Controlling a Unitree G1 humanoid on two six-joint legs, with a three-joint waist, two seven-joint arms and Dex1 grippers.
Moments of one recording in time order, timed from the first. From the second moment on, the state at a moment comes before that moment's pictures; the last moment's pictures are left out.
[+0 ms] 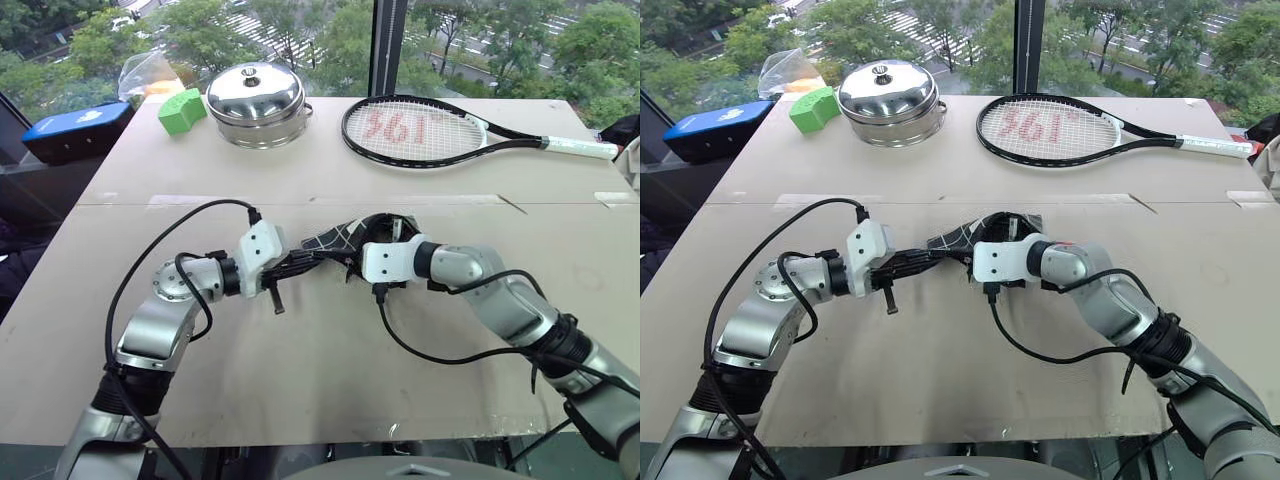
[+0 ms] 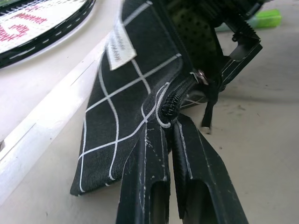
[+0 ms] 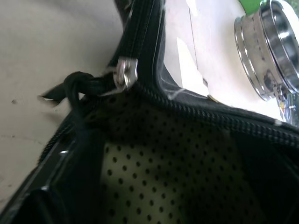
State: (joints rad) left arm -0.26 0.67 -0.05 -0.14 -0.30 0.21 -1.00; right arm -0.59 -0.55 0.61 -0.19 -0.29 0.26 0.65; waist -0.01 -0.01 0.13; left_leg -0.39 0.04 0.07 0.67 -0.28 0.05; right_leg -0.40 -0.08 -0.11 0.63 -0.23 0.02
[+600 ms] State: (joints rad) left arm -0.23 0.70 0.05 -0.11 -0.36 0.26 -1.00; right arm -0.26 -0.46 0.08 -0.55 0.10 0.97 0.49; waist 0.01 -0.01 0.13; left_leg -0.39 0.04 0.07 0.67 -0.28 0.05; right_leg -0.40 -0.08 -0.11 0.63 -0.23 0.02
